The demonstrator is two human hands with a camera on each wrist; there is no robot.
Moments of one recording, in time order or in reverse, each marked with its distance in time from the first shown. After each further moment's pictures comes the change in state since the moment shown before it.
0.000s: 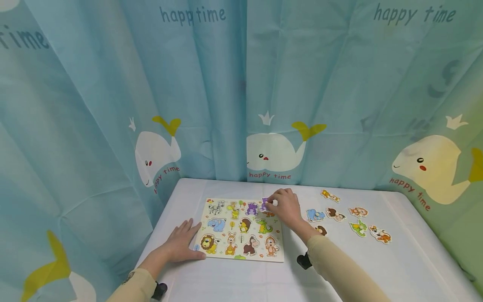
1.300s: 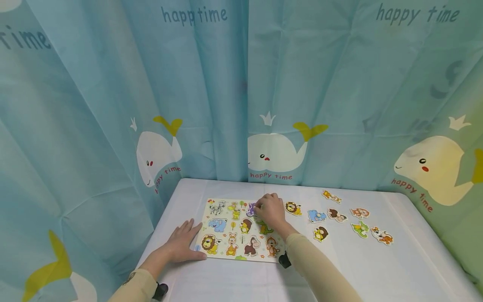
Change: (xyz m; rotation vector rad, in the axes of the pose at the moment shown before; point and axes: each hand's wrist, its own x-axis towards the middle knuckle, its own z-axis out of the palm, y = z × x) left_hand -0.002 0.002 -0.001 0.006 0.010 -0.015; right_hand 0.012 -0.019 0.056 -0.041 -0.066 0.036
